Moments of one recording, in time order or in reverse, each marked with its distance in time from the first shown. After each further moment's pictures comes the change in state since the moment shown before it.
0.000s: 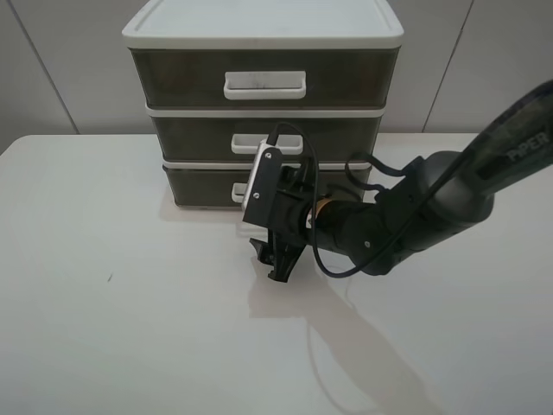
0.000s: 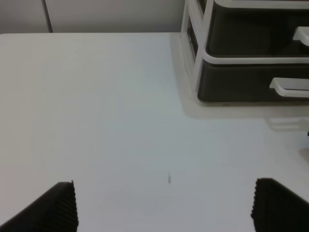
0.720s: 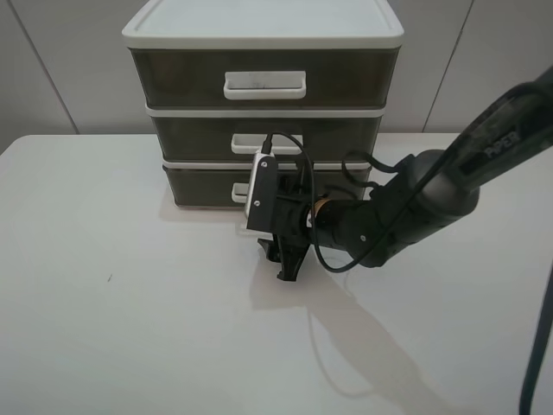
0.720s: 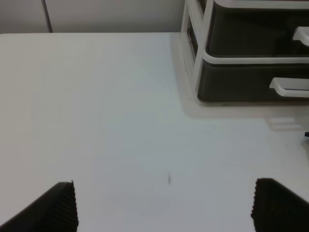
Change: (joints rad) left arm 0.000 0.000 0.000 0.000 0.000 0.000; right arm -0.038 0.047 -0.035 -0.065 0.046 -0.073
